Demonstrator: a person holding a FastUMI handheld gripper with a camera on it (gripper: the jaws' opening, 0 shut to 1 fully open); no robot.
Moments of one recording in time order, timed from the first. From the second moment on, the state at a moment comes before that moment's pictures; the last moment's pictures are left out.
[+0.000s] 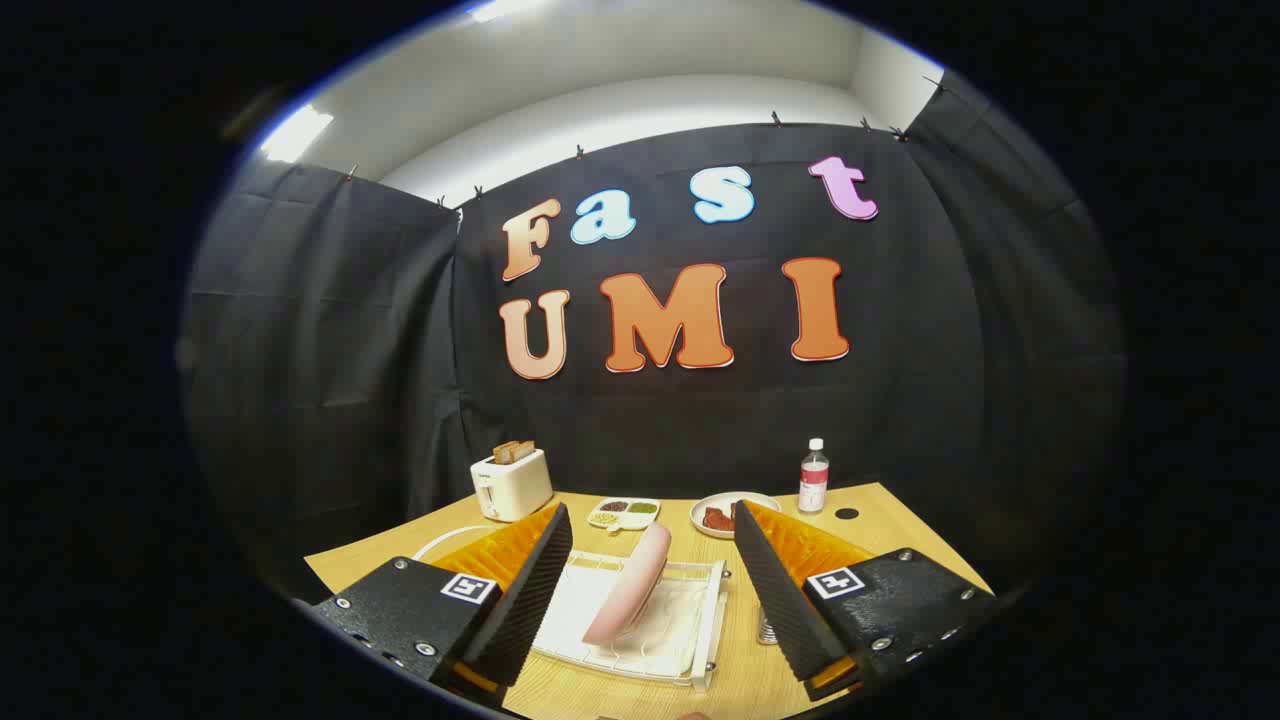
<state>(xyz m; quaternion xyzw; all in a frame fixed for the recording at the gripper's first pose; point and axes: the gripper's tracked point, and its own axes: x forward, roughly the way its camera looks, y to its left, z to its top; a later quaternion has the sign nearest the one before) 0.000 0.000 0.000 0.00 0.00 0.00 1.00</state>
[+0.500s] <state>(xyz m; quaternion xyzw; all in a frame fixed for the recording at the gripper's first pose) -0.004 0.002 0.013 0.00 -0.01 0.01 1.00</state>
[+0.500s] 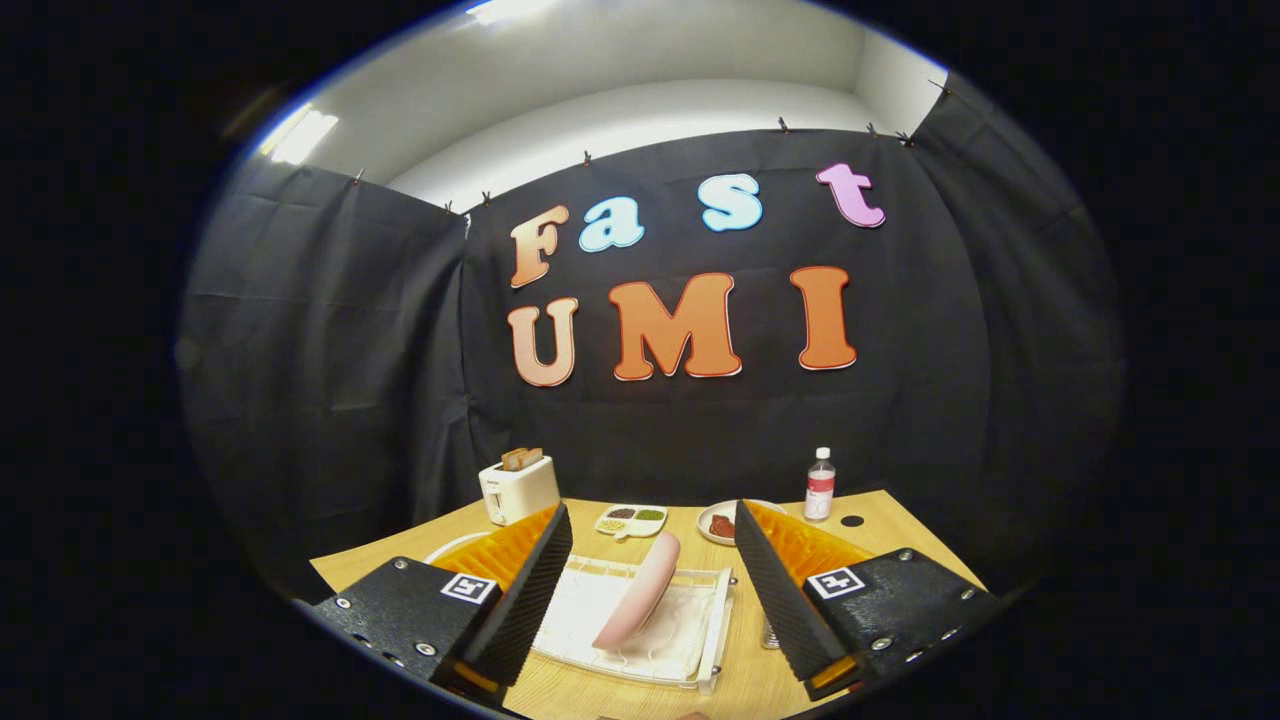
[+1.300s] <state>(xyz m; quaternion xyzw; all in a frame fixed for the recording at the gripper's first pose) 0.003 -0.001 0.010 -0.01 -0.01 -0.01 1.00</state>
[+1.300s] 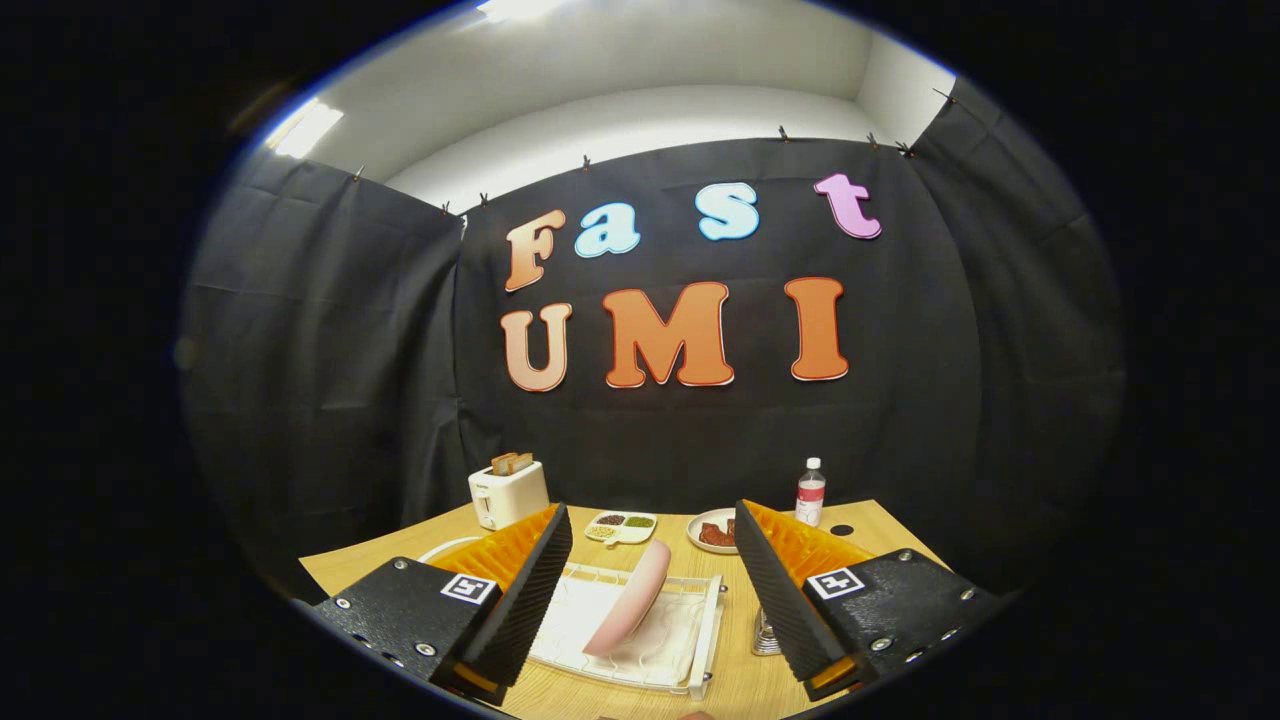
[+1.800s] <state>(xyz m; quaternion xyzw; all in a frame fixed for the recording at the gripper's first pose) 0.041 -0.008 -0.033 0.00 0.11 -0.02 0.99</state>
